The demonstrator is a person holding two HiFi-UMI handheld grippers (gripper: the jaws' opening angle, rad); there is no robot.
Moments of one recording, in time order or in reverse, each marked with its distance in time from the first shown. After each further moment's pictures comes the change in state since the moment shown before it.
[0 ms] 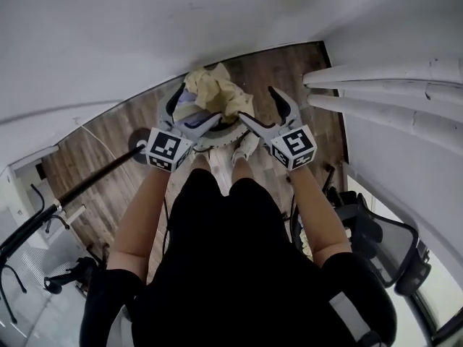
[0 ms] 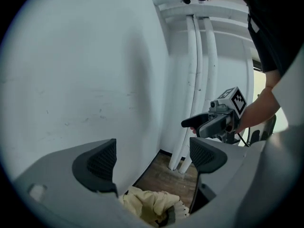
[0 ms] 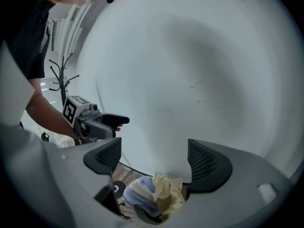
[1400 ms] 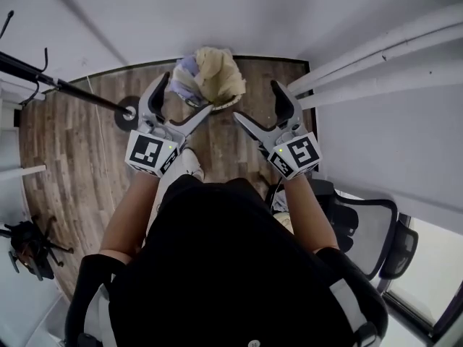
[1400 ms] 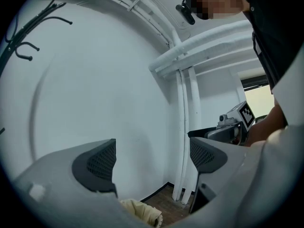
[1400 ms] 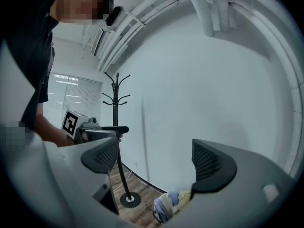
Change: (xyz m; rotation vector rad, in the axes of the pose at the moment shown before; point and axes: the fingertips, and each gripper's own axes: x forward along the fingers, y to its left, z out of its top) left arm -0.370 -0.235 0.064 -0.018 -0.461 0.288; right arm -0.258 0.334 0.065 -0.246 -0.249 0.165
